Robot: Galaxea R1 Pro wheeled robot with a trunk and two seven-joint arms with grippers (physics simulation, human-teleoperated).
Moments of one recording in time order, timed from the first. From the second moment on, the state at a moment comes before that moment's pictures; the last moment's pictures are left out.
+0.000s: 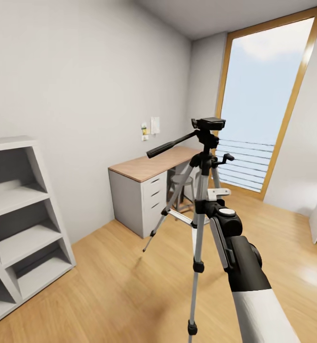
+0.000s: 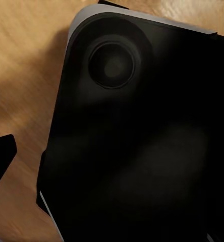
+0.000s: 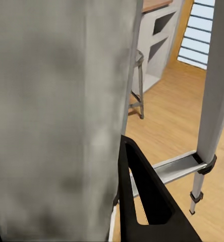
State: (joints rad) left arm 0.00 0.00 0.05 -0.03 0.22 -0.03 0.00; right arm -0.66 0.13 0.06 -1.44 0.10 0.79 -0.10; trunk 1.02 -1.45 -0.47
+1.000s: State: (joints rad) left arm 0.00 0.00 0.05 -0.03 0.22 -0.03 0.00; right arm -0.66 0.13 0.06 -1.43 0.10 0.82 -0.07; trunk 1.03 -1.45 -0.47
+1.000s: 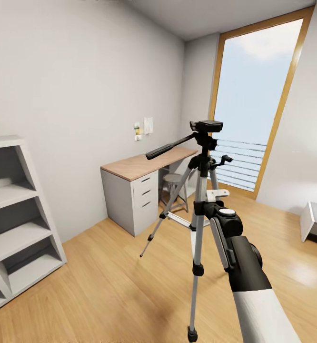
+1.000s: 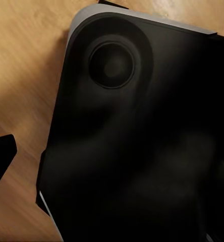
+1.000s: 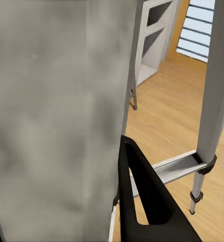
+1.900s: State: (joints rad) left arm 0.00 0.00 0.05 -0.03 0.22 -0.03 0.00; right arm -0.66 0.12 0.06 -1.43 0.10 0.80 -0.06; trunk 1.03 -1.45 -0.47
